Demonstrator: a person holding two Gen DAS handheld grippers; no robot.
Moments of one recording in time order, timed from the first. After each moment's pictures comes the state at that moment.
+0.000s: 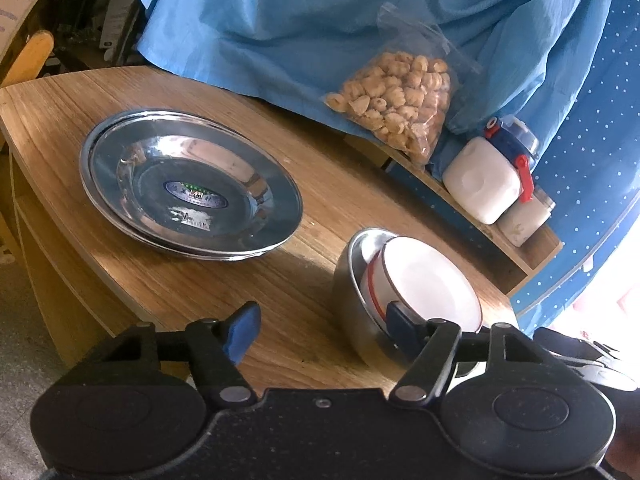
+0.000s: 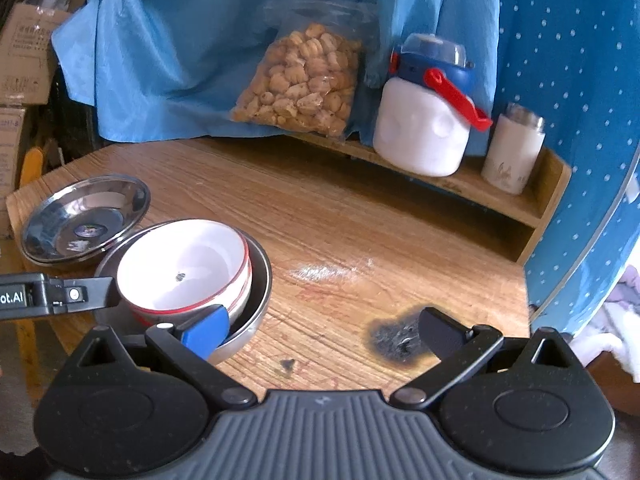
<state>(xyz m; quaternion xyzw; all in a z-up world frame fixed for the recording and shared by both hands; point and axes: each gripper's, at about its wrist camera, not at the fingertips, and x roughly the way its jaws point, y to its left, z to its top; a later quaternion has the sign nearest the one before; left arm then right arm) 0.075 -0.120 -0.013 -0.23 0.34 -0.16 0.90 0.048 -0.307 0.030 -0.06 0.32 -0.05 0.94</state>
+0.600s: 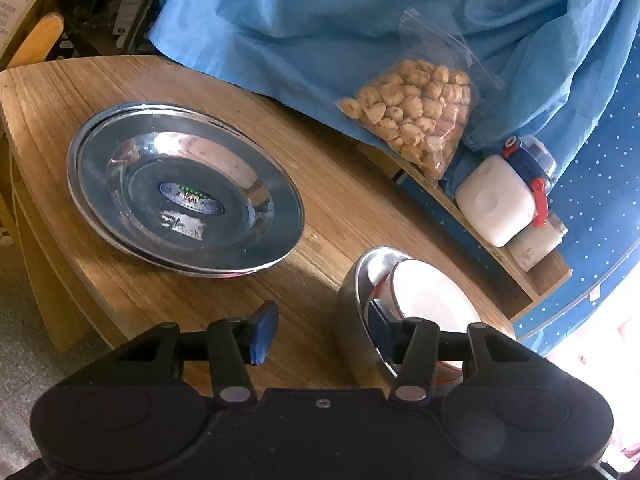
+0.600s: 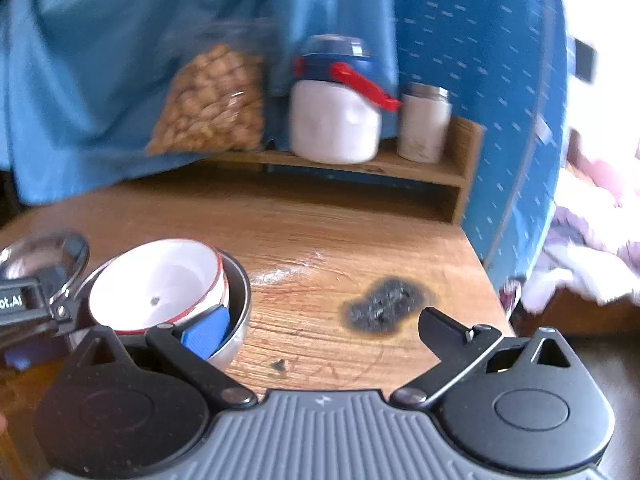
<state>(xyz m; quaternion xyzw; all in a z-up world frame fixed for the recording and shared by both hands) 0.095 -0.124 -0.015 -0.26 0.34 -0.13 0.89 0.035 -0.290 0.009 0.04 0.26 -0.21 0.94</state>
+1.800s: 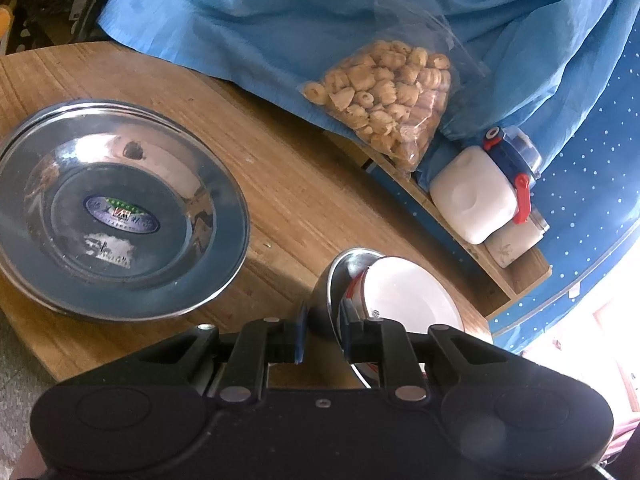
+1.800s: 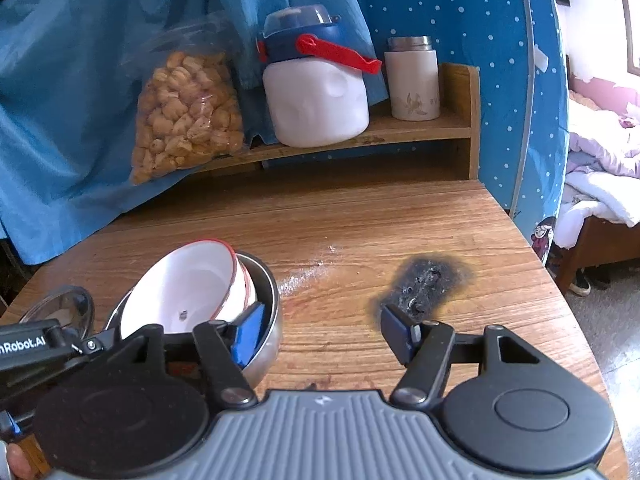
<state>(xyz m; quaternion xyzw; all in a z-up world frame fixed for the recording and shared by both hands) 0.130 -0.139 -0.012 -0.27 0.36 -0.19 0.87 0.062 -0.316 0.003 0.15 0.27 -0.19 0.93</state>
